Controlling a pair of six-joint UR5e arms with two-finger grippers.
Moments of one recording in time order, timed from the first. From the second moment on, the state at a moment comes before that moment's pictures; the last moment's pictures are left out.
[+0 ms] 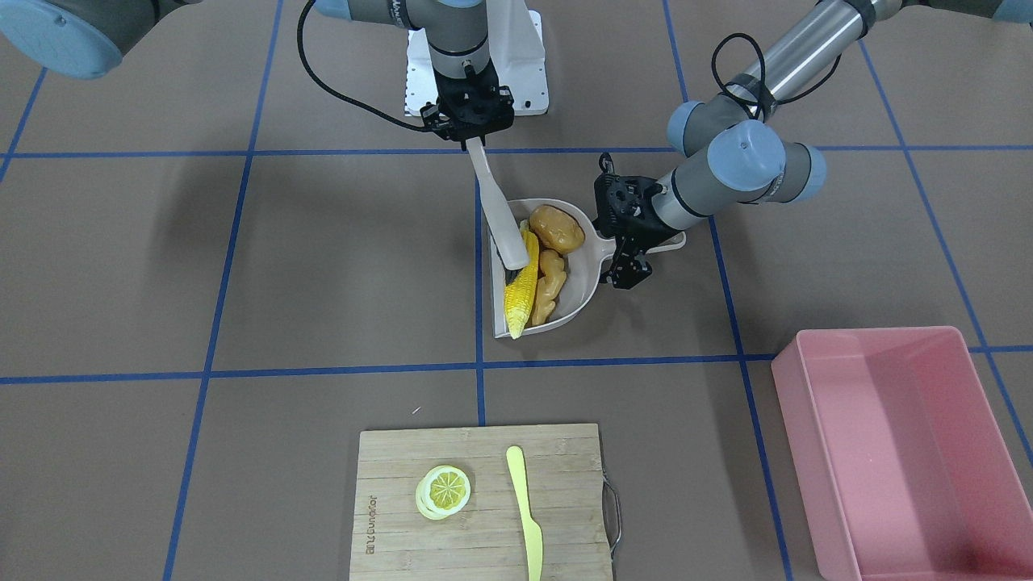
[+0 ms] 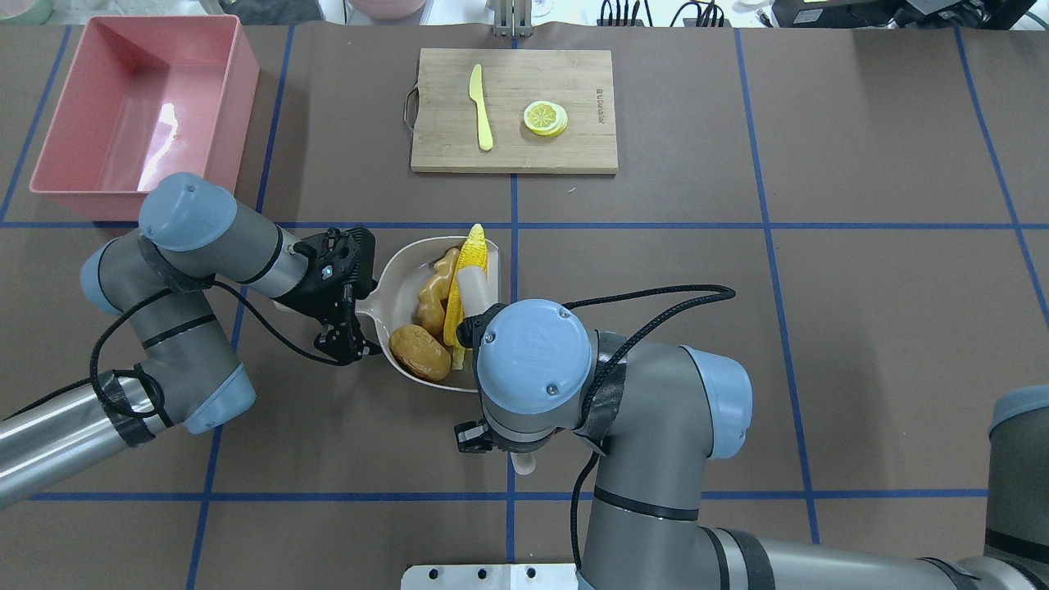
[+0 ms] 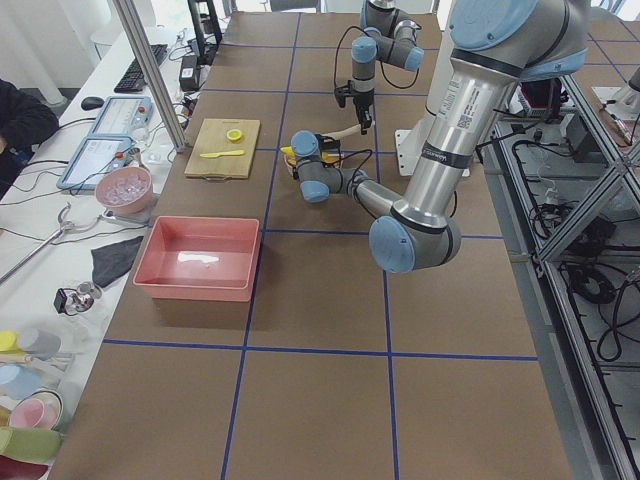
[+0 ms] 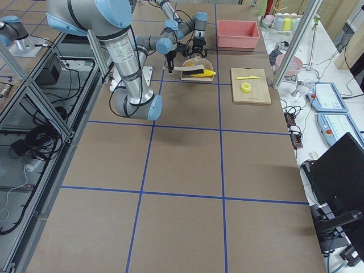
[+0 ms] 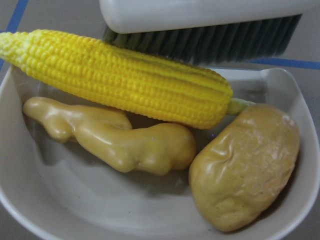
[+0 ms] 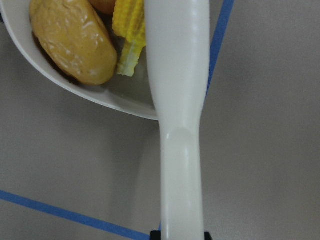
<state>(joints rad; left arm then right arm) -0.65 -2.00 -1.46 -2.39 -2.24 0.19 0.29 -0.84 1.83 -1.76 1.85 1.11</state>
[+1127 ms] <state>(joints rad) -0.65 -2.00 -1.46 -2.39 -2.24 0.18 0.28 -0.88 1.84 -1.78 1.85 1.10</state>
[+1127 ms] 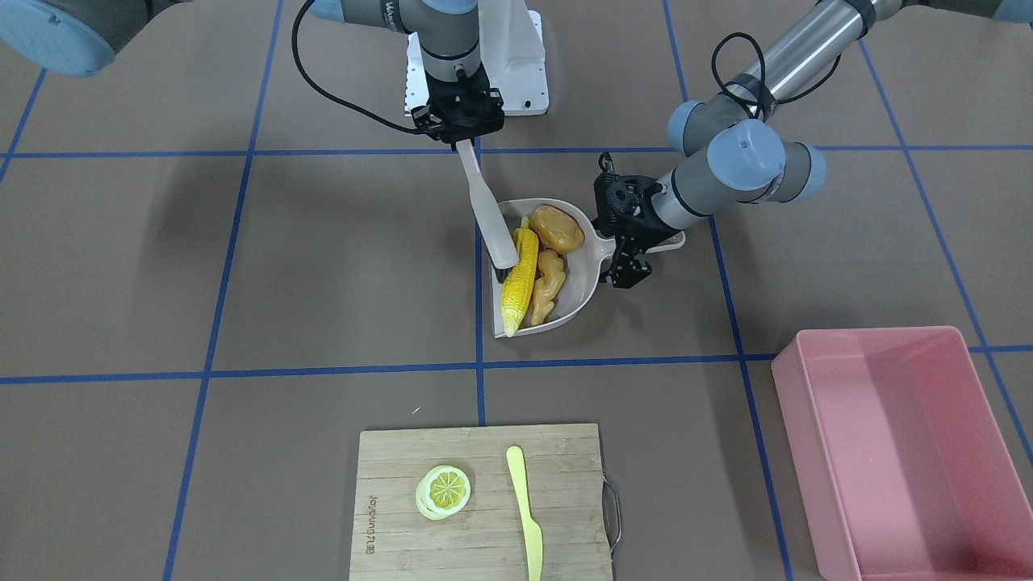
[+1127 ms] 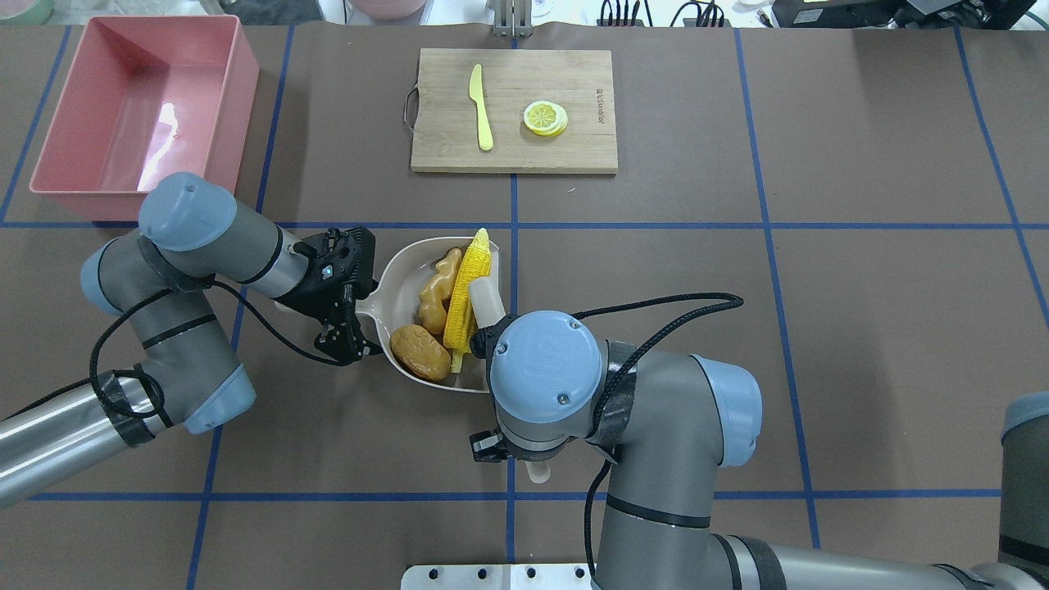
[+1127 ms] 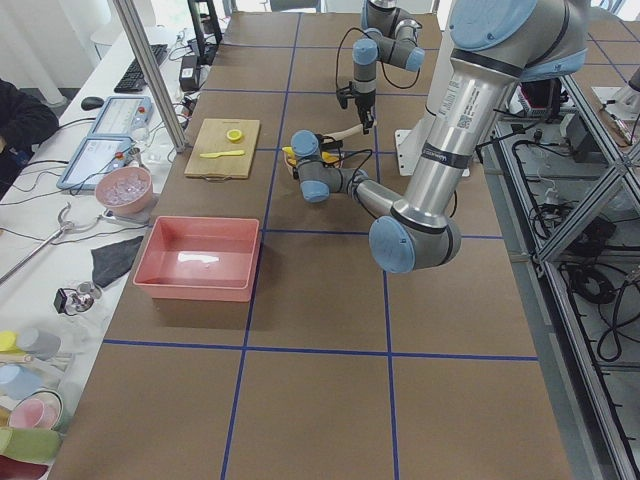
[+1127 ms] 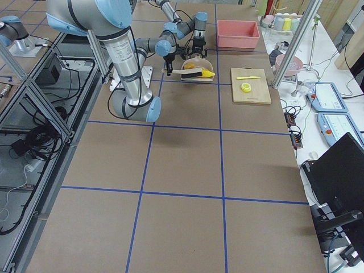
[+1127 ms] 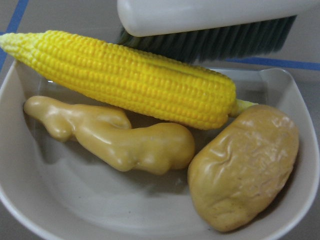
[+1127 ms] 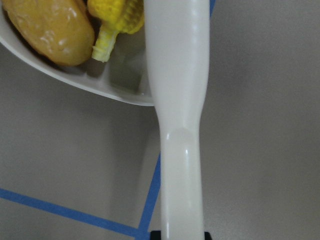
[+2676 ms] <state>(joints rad) -0.65 -2.00 -1.46 -2.39 -2.24 0.18 0.35 -0.94 1.91 -1.87 1.89 1.05</state>
